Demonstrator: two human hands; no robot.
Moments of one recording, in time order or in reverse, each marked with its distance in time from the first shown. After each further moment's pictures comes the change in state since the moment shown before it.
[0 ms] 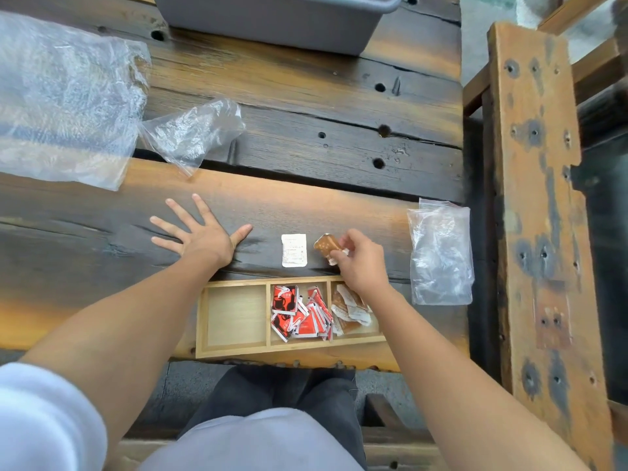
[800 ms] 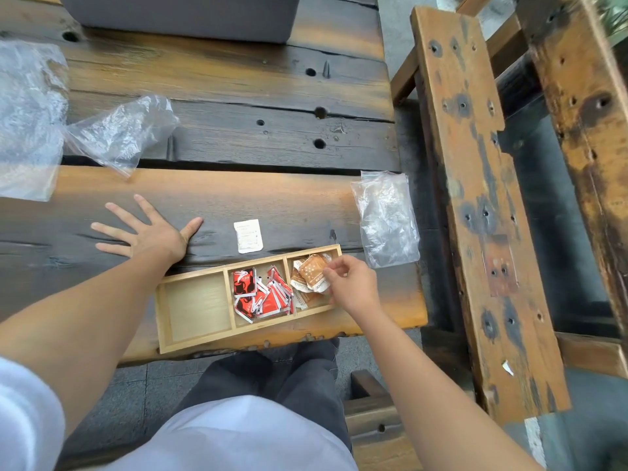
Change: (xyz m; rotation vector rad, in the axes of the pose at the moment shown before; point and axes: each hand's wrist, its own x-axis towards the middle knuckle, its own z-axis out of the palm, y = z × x) left_hand -0.007 -0.001 0.003 0.028 -0.002 0.013; right_hand -0.085 0.056 -0.025 0.193 0.084 0.261
